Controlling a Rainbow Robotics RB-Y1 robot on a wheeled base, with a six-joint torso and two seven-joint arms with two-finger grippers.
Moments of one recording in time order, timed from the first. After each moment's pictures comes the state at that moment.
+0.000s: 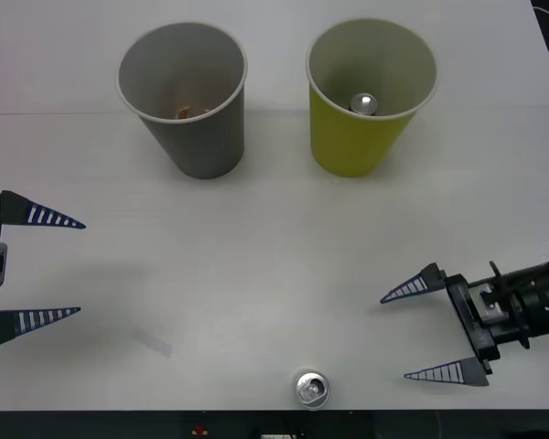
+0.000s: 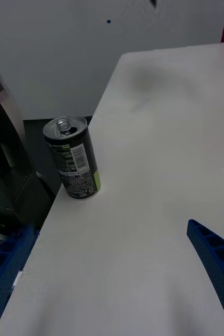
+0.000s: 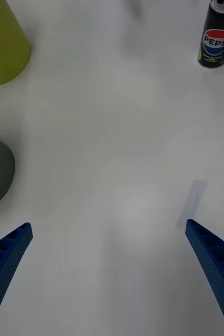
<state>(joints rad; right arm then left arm) -0.32 -0.85 0.48 -1.10 0.98 -1.51 0.59 0.26 1.13 0.26 -2.01 -1.31 -1.13 -0.09</state>
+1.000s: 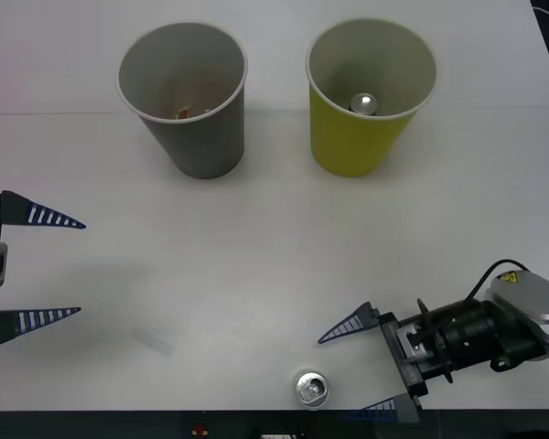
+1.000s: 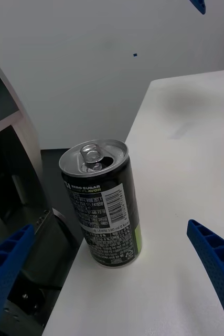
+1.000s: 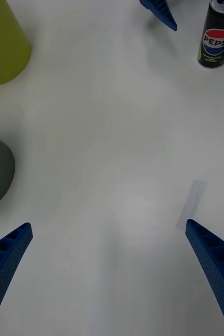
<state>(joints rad) -0.36 -0.63 0.65 -0.98 0.99 -1.45 0.69 0.26 1.13 0.26 -2.01 -1.31 -1.13 -0.09</state>
